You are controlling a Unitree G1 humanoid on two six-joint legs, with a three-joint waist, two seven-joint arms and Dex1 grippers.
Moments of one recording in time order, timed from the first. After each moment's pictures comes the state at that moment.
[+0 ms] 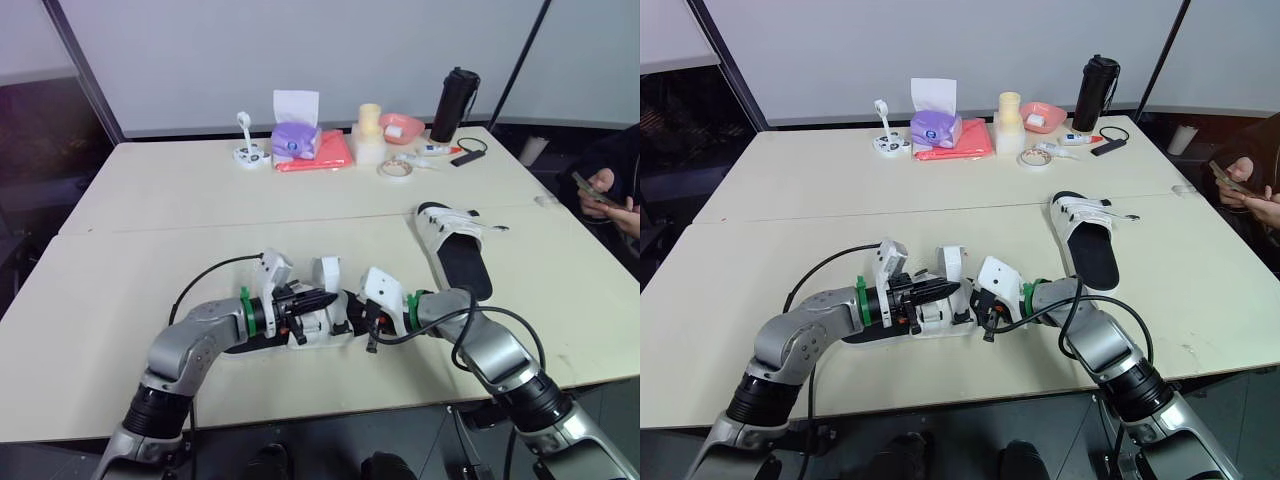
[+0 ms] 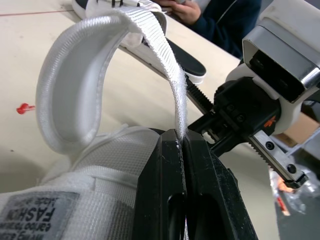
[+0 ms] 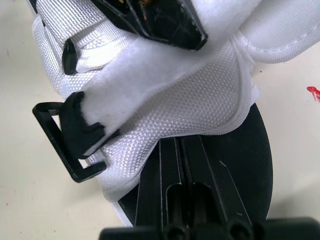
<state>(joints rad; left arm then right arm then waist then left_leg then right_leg) -0.37 0.35 -0.11 -0.19 -0.58 0.73 -0.74 -0.44 -0.57 0.38 -0.18 0.08 0.58 0.86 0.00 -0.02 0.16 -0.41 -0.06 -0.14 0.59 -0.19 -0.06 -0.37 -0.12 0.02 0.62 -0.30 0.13</state>
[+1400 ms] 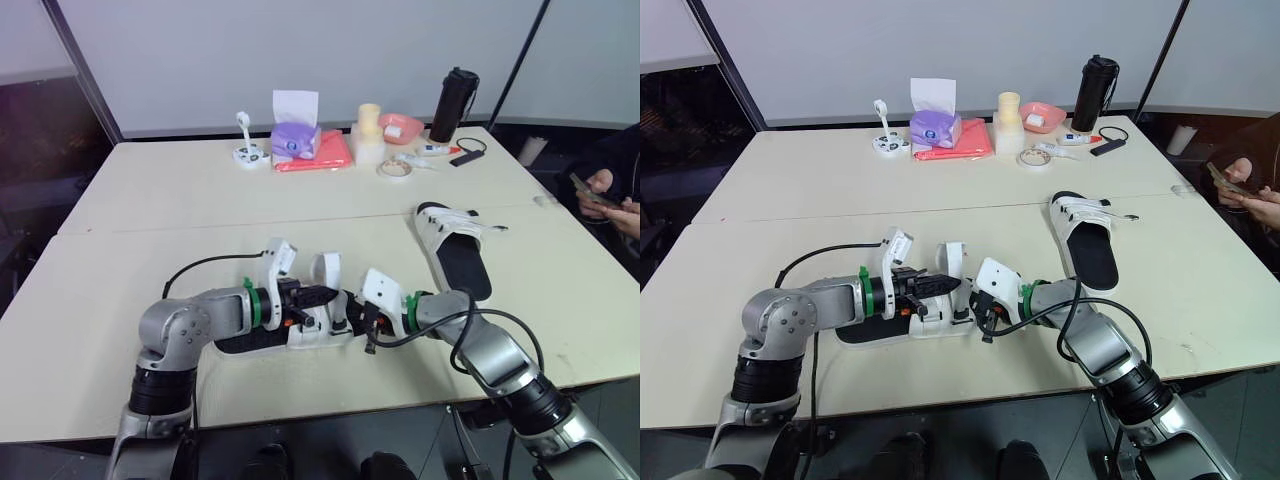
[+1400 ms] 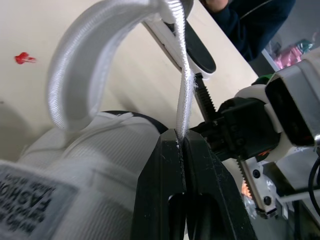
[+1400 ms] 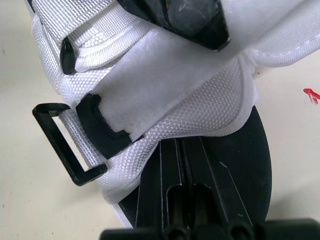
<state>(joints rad) -0.52 0.25 0.07 -0.23 -0.82 1.29 -0.43 -0.43 -0.56 0.39 -0.19 0.06 0.58 0.85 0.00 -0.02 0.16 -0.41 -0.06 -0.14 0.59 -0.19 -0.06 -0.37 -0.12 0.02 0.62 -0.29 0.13</state>
